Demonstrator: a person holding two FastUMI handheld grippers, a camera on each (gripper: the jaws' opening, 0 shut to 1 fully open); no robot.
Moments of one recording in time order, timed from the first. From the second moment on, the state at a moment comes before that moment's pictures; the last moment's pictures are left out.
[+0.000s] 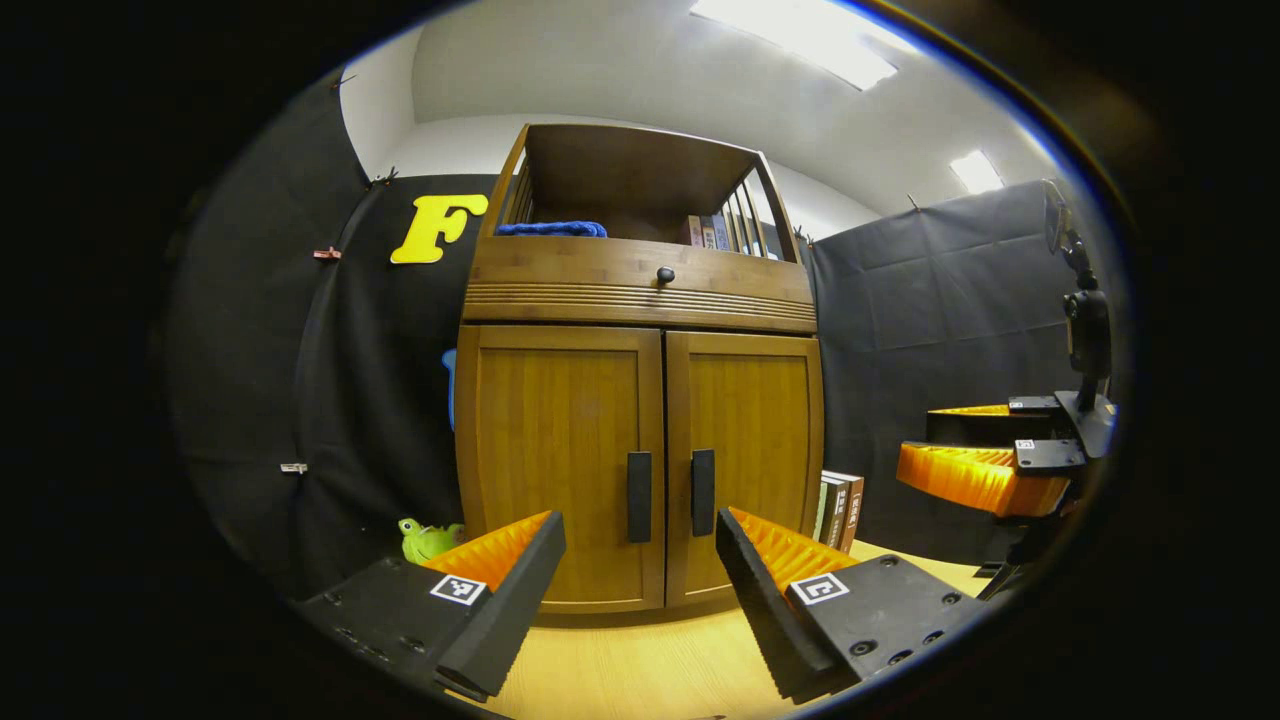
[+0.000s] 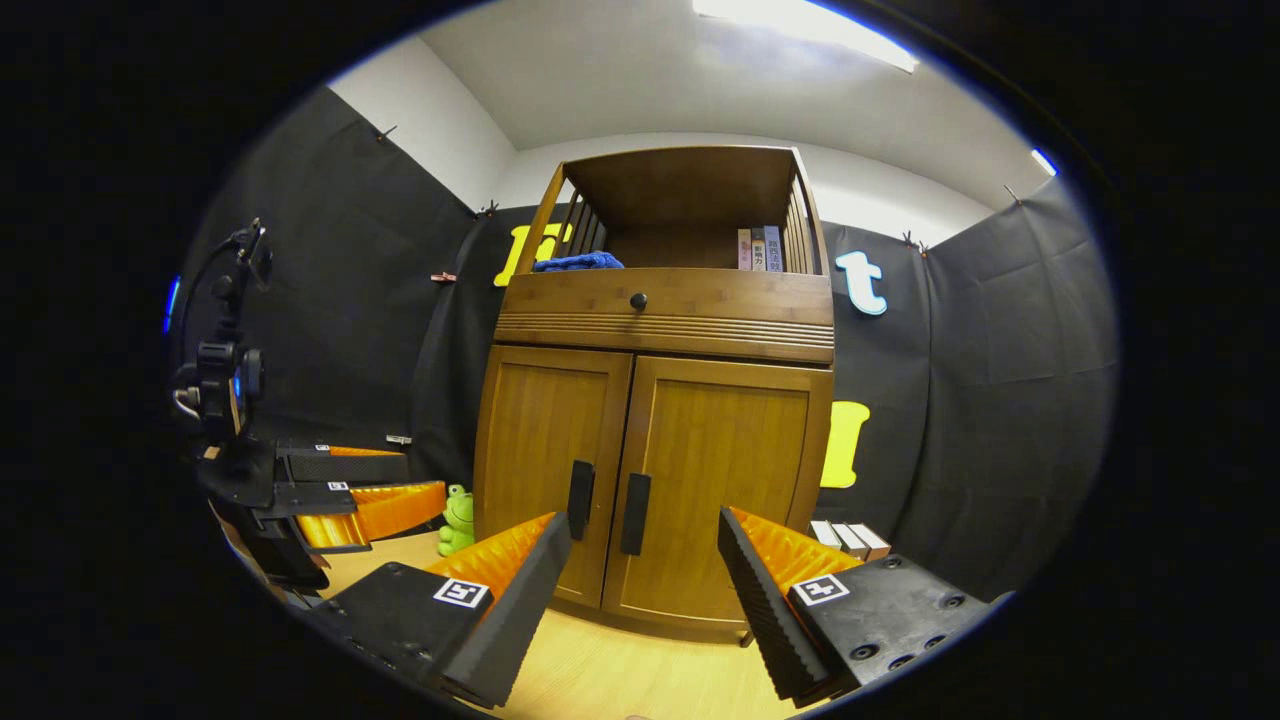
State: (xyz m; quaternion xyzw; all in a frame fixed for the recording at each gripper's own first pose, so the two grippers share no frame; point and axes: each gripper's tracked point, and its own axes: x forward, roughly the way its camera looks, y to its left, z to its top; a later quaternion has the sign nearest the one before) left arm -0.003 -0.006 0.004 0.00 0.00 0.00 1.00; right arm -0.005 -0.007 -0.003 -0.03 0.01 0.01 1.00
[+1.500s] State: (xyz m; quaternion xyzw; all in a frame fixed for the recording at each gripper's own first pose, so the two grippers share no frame) left arm 0.014 -0.004 -0.032 0.00 0.03 -0.03 1.00; right arm 0.061 0.015 -0.044 -0.02 0.03 0.01 1.00
